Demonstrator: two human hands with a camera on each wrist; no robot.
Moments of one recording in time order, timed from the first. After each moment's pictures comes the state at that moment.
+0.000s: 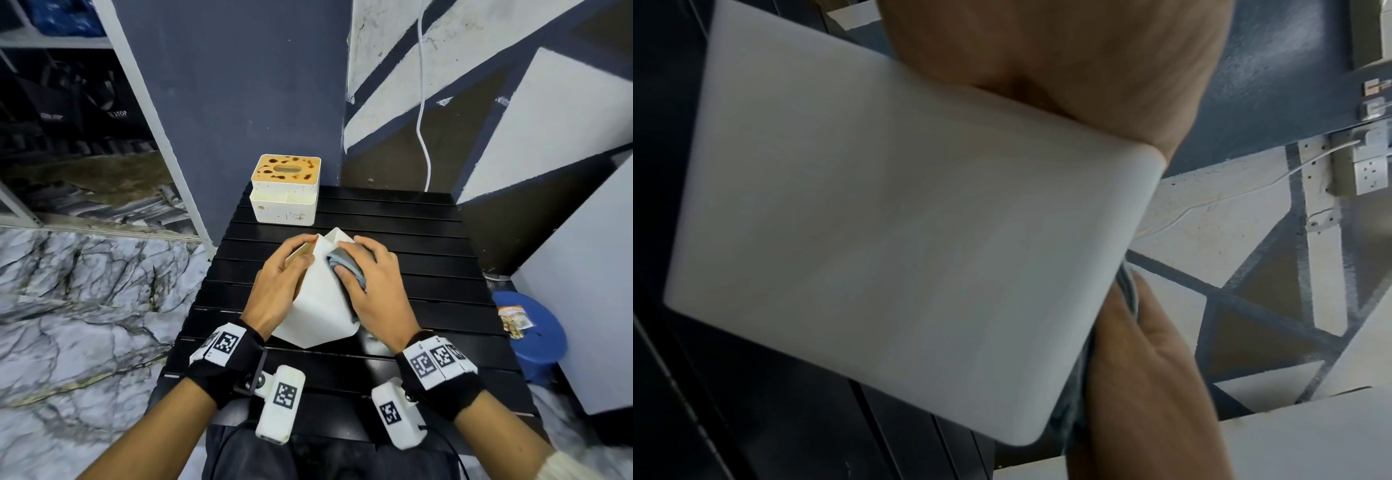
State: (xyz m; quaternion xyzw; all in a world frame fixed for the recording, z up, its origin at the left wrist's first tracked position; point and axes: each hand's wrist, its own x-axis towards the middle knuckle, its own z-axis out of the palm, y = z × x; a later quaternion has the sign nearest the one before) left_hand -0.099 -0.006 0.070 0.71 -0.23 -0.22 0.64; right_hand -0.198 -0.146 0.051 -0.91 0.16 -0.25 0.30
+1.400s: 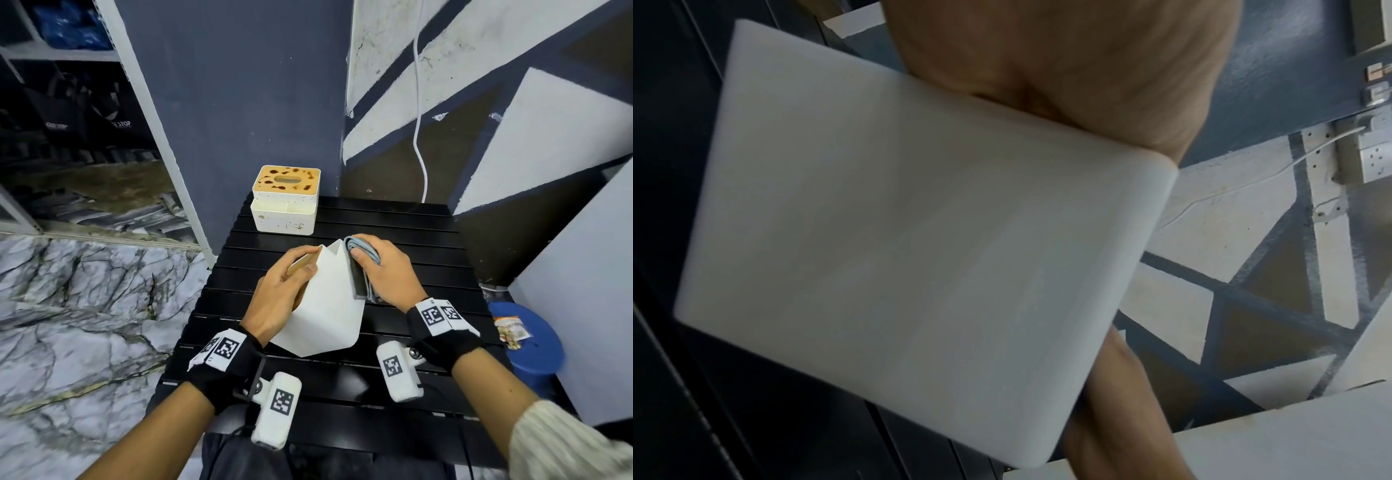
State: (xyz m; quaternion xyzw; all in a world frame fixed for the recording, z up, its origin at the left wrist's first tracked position) left_hand -0.097 -0.003 0.067 0.70 -0.23 -0.24 0.63; right_hand -0.175 -0.195 0.065 -0.88 0.18 -0.20 0.40
